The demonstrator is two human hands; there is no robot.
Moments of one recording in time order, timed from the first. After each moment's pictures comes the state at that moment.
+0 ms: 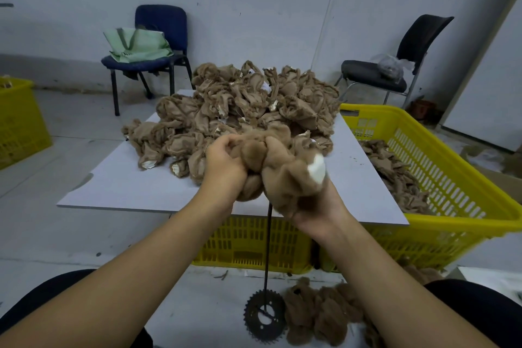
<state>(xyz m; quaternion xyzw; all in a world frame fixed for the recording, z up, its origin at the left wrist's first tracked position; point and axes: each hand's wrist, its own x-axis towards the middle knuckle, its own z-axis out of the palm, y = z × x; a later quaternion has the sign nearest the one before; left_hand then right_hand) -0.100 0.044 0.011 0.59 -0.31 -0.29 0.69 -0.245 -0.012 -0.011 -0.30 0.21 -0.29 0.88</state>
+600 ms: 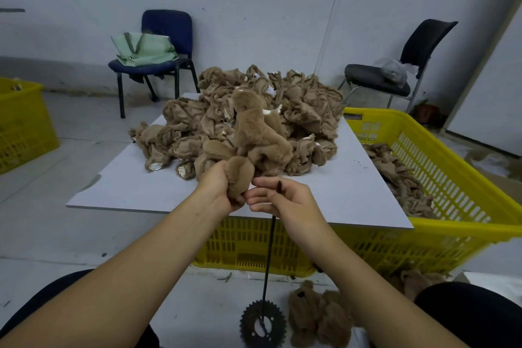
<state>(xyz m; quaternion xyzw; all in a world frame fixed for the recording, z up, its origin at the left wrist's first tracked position) -0.078 0.046 -0.002 0.57 -0.05 -0.51 0.64 -0.222 0.015 -0.027 -0.62 0.26 -0.33 0.66</state>
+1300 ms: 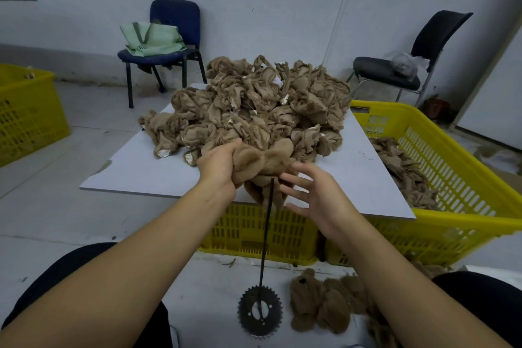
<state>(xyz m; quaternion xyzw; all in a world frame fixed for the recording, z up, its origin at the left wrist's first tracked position) -0.079 0.048 -0.005 0.53 -0.05 -0.41 0.74 -0.249 0.001 -0.020 -0.51 0.38 -0.28 0.72</state>
